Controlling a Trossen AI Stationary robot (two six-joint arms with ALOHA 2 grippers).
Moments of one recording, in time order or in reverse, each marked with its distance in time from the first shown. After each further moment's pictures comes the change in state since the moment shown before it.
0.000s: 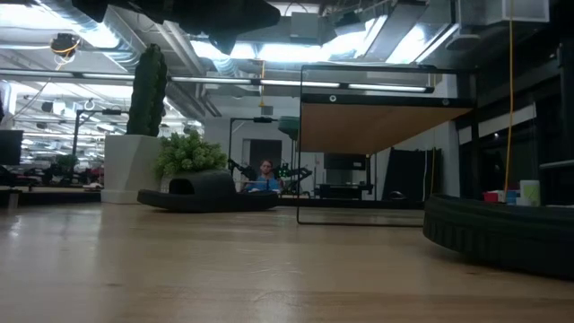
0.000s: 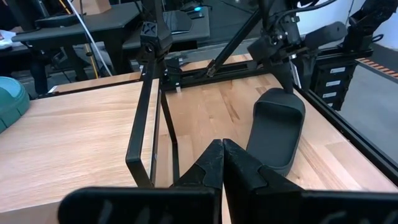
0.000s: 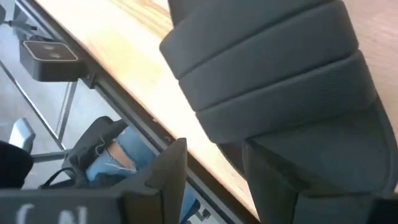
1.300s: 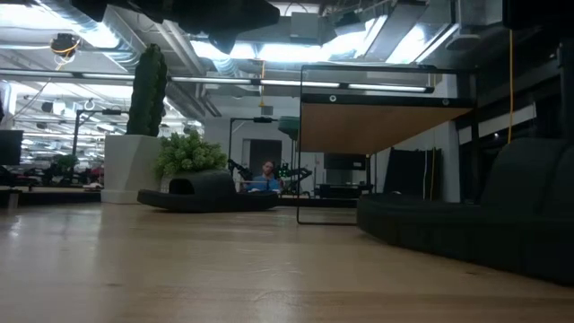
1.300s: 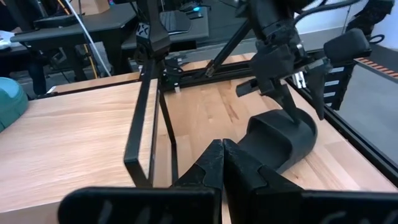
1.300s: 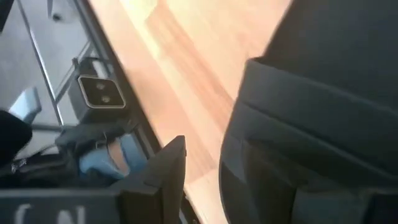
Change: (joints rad) left arm -0.006 0.000 0.000 0.000 0.000 0.001; right arm -0.318 0.007 0.000 0.234 -0.168 -0.663
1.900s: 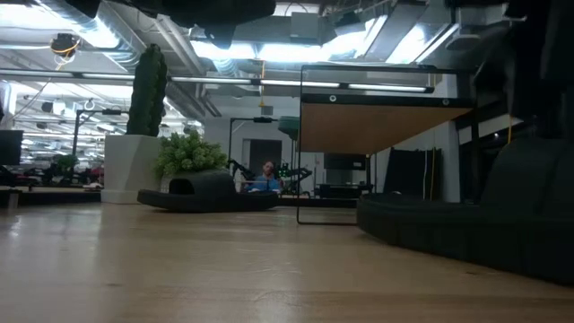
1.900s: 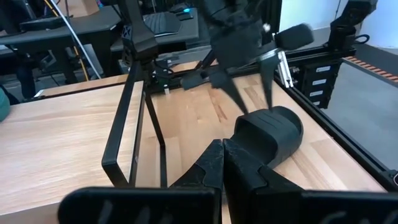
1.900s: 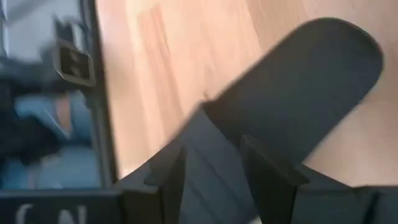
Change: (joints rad) left arm -0.033 0.000 0.000 0.000 0.000 0.000; right arm -0.163 -0.136 0.001 -0.220 -0.145 -0.544
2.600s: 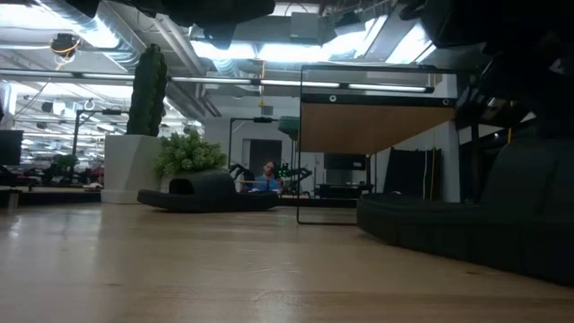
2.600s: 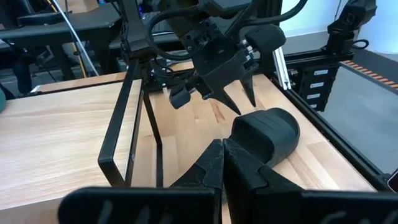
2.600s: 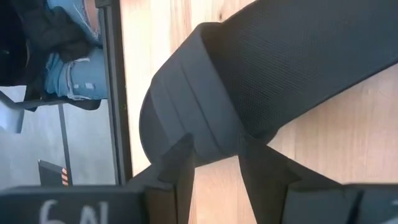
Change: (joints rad) left arm -0.003 0.000 0.000 0.000 0.000 -0.029; right arm -0.190 0.003 0.000 -0.139 -0.457 -0.297
